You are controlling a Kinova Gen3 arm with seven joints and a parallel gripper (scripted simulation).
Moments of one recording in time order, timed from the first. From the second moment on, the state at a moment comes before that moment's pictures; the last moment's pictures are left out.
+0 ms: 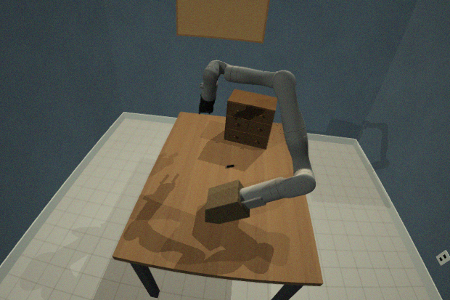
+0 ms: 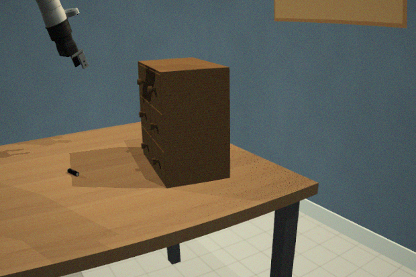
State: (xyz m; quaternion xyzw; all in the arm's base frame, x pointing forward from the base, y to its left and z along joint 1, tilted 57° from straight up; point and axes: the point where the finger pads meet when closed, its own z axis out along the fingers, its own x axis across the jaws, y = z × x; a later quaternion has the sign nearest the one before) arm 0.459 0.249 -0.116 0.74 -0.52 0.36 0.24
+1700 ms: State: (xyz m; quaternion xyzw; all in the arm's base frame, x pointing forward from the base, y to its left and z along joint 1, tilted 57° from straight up) arm 0.334 0.159 0.170 0.59 -0.65 0.32 0.35
